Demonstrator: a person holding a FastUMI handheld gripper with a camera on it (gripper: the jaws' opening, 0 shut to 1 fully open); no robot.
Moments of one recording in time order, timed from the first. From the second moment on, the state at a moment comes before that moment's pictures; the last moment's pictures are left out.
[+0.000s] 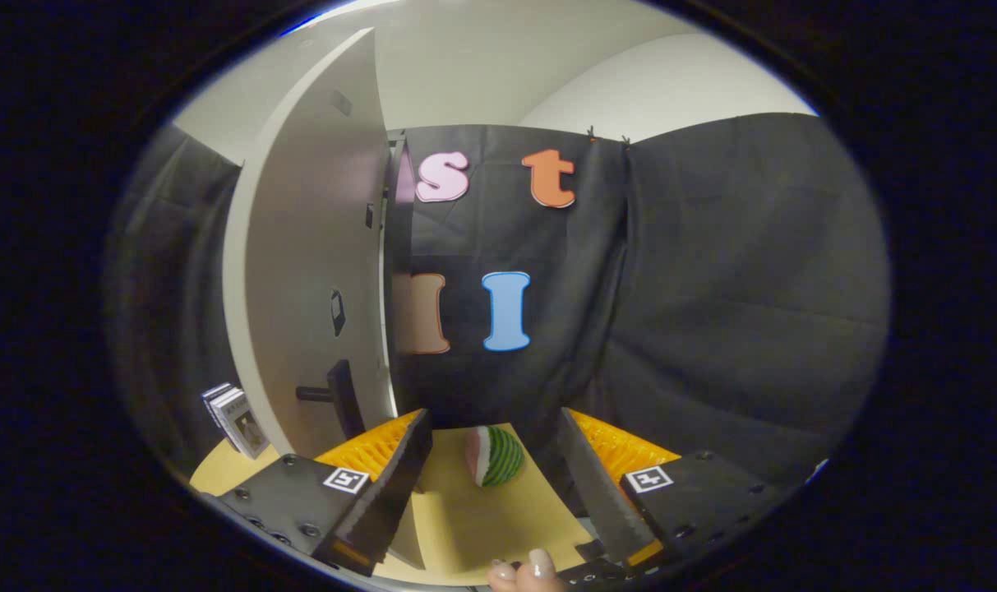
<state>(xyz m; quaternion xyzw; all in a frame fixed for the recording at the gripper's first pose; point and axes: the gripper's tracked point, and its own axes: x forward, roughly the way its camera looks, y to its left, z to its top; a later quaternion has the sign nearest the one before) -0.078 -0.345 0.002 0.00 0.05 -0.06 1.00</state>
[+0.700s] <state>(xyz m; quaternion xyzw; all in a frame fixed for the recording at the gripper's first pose) -0.040 -0.314 -0.009 0.01 0.06 -0.01 1.00</state>
